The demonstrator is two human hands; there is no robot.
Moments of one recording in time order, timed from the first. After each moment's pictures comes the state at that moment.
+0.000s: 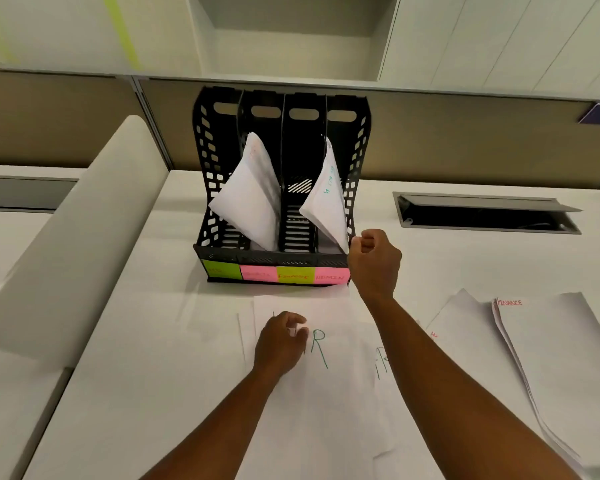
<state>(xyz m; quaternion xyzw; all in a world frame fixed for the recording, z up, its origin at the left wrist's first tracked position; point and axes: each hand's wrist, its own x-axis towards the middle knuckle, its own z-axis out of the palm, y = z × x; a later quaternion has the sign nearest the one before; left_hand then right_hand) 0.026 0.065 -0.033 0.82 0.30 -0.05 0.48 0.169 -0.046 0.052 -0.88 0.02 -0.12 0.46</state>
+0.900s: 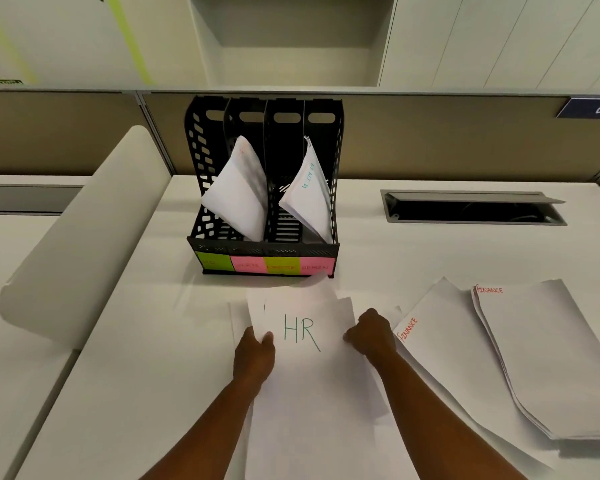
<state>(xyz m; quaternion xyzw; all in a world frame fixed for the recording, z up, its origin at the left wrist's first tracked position) -0.019 0.041 -0.043 0.75 0.46 -0.02 0.48 0.094 -0.137 -0.021 -0.92 0.08 0.24 0.29</state>
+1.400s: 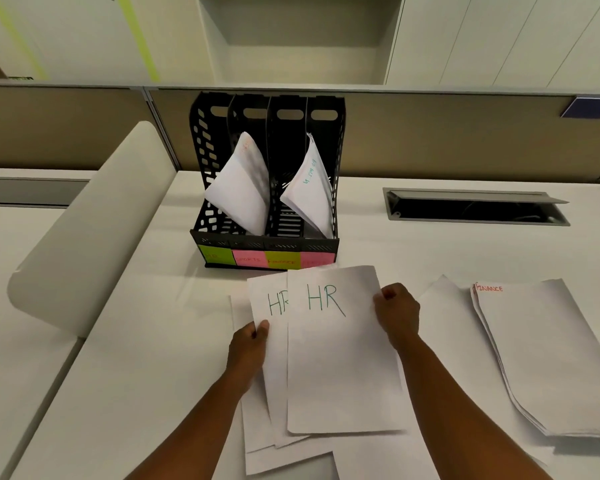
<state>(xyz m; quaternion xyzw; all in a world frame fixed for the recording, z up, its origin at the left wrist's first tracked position) -0.032 0.046 -0.040 0.73 0.41 0.00 0.55 0.116 -0.170 -0.004 -0.89 0.11 0.07 0.44</state>
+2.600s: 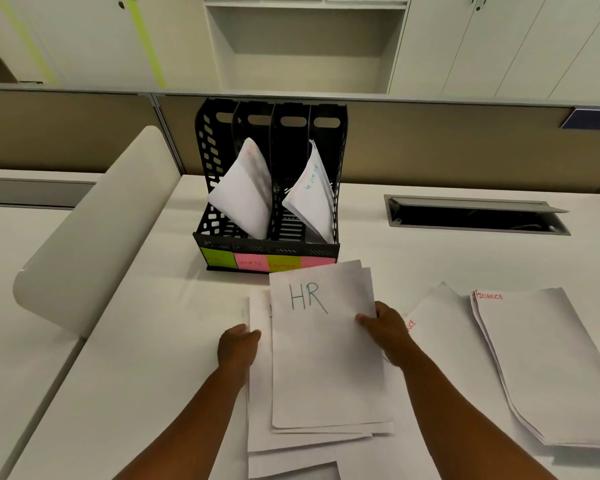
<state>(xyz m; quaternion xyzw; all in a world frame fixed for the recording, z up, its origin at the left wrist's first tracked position) -0.026 0.059 -0.035 0.63 0.52 0.01 0.57 0.106 -0.178 -0.020 -0.84 0.02 0.24 0.50</state>
